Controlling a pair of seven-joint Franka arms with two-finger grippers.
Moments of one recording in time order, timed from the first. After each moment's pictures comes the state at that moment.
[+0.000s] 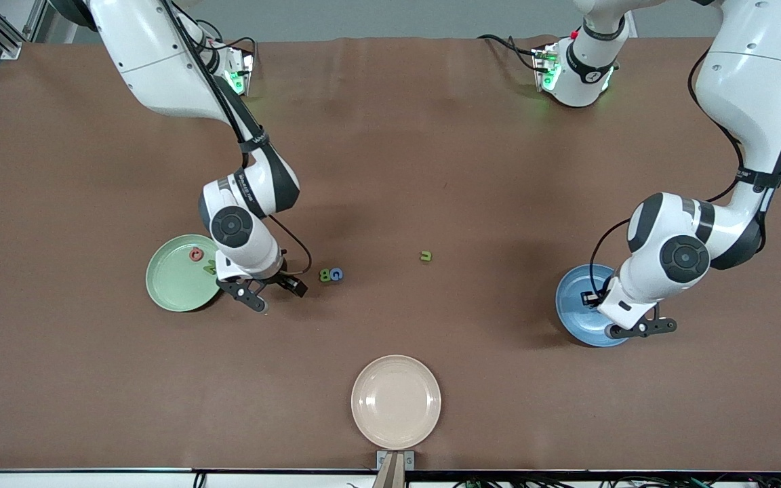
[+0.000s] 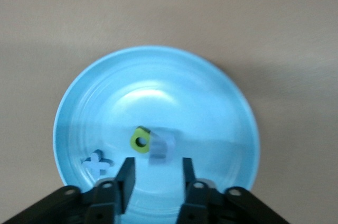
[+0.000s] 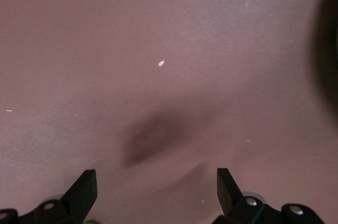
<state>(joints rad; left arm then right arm) 0.23 0.60 -0.39 -1.77 0.37 2.28 -0.46 0.45 0.62 -0.03 -1.82 -0.01 2.46 1.01</state>
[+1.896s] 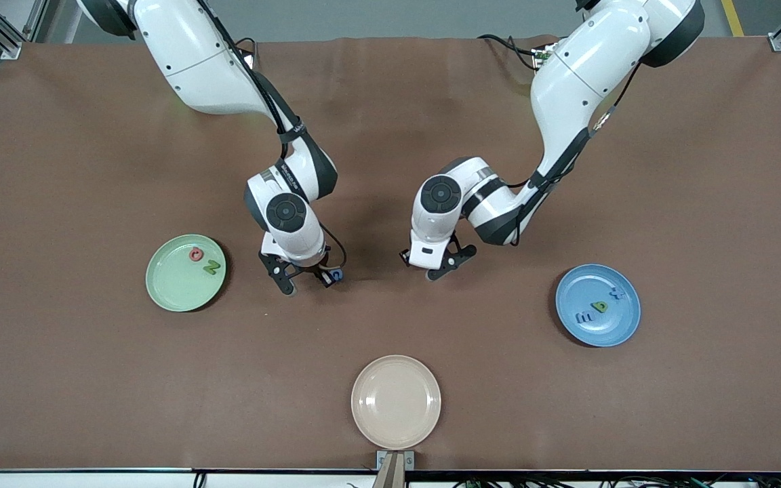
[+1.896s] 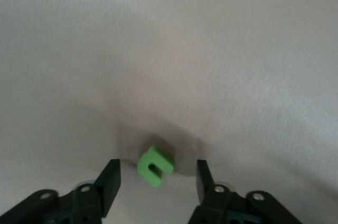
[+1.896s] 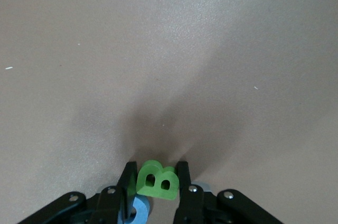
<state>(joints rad) -0.33 0.80 -0.45 -1.65 0.42 2.37 -1.51 0.58 0.67 -0.03 -1.78 -0.01 2.48 1.50</state>
